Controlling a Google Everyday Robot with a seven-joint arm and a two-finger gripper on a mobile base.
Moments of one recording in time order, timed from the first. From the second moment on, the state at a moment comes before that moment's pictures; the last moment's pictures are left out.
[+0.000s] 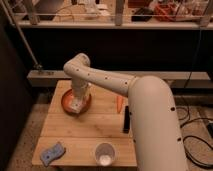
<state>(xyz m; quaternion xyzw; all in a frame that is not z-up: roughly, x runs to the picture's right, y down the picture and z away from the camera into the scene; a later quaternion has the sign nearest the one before) -0.133 0.047 0.859 -0.23 -0.20 -0.51 0.80</state>
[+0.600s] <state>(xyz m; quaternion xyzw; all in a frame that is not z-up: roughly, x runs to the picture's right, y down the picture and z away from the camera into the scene) -0.133 0.048 0.860 -0.23 -0.21 -0.51 0.80</state>
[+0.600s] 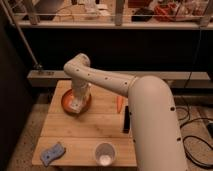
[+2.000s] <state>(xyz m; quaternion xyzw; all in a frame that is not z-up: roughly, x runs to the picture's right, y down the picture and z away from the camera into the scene) -0.134 0.050 0.862 -0.23 -0.21 -0.52 0.80</state>
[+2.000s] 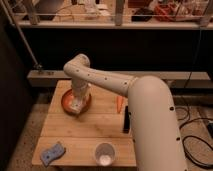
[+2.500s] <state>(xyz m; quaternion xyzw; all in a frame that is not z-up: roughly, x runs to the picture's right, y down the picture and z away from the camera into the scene) -0.134 0.051 0.862 -0.23 -0.21 -0.52 0.79</state>
